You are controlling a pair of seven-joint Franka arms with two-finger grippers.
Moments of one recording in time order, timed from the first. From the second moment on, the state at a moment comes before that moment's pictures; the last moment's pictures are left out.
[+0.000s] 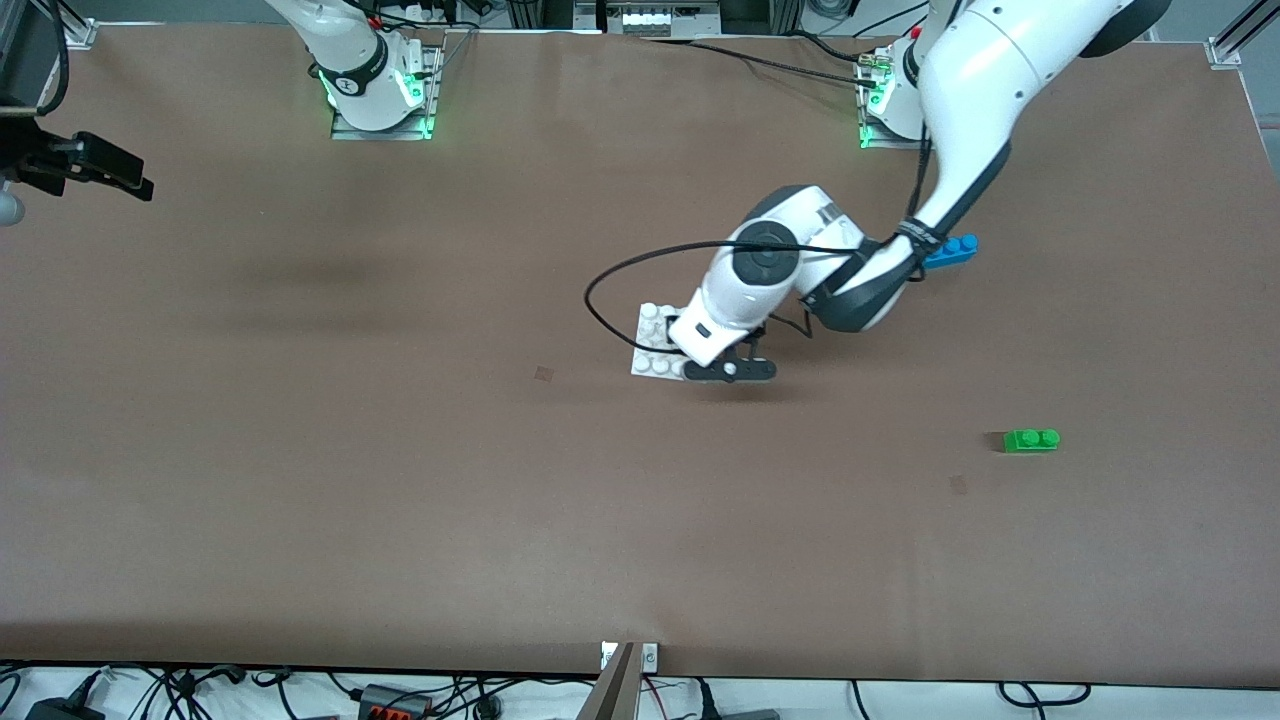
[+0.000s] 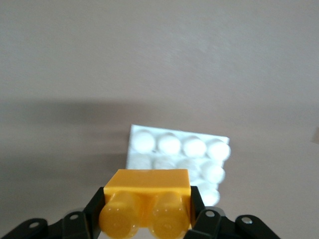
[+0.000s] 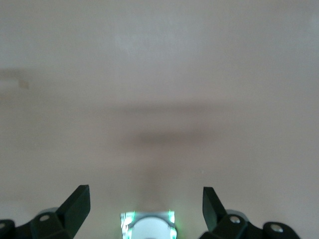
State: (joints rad) left arm -0.05 0.71 -0.72 -1.67 0.36 2.22 -0.92; right arm -0.07 -0.05 0.04 -1.61 -0.03 1.46 -0.01
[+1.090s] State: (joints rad) left arm -0.13 0.78 -0.72 -1.70 0.64 2.24 -1.13; right arm 0.05 -0.02 -0.07 -1.63 -0.04 1.54 -0.02
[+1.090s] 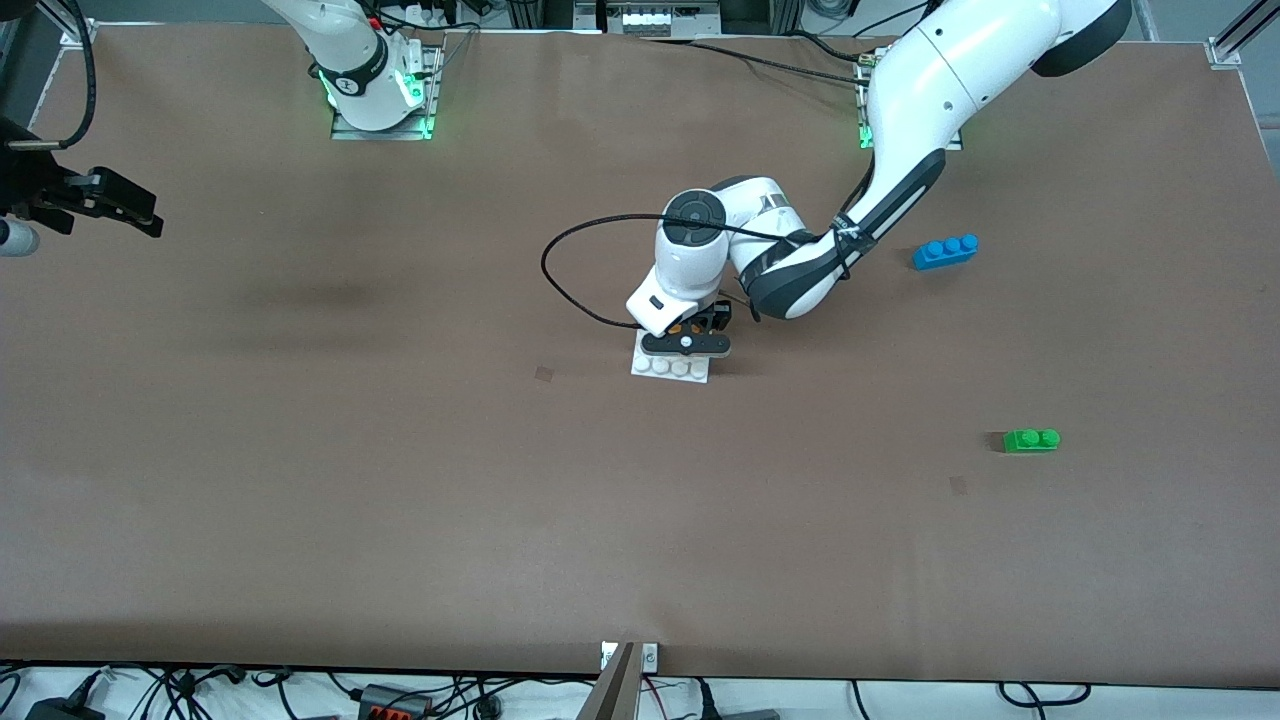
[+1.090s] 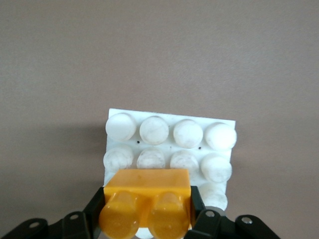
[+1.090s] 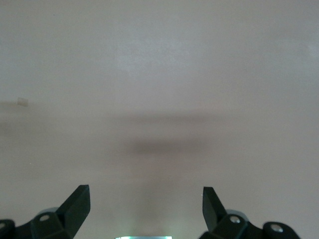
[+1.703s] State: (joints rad) left arm -0.14 0.79 -0.72 -1.71 0.66 2.26 -1.14; right arm 0.04 -0.02 -0.07 -1.63 -0.04 1.54 -0.02
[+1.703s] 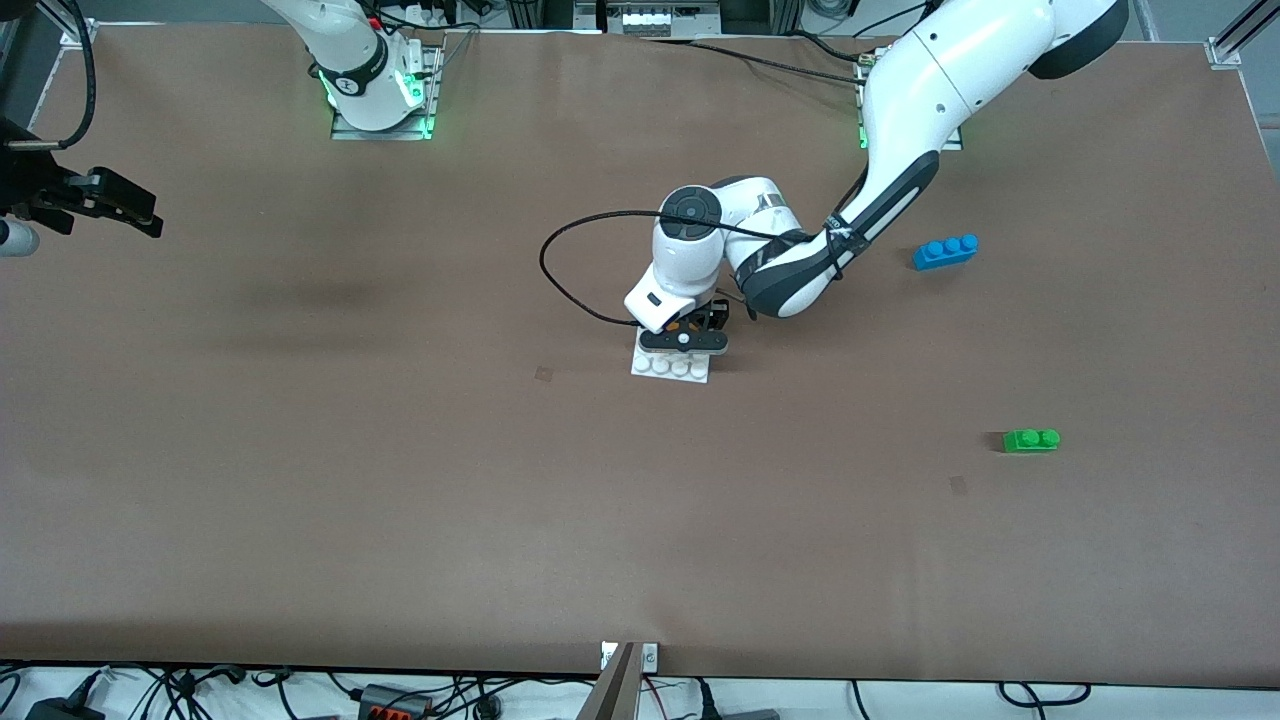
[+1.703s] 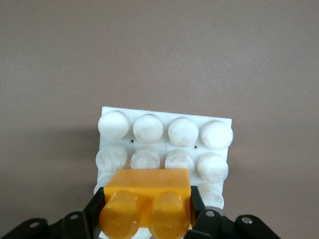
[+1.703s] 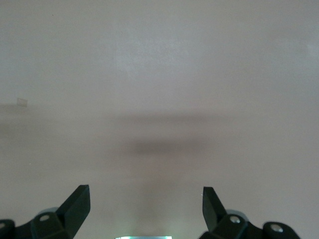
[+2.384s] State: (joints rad) left arm -0.14 0.79 -0.72 -1.72 0.69 2.26 -1.14; right arm 0.04 -0.02 -0.07 -1.63 -0.04 1.54 -0.02
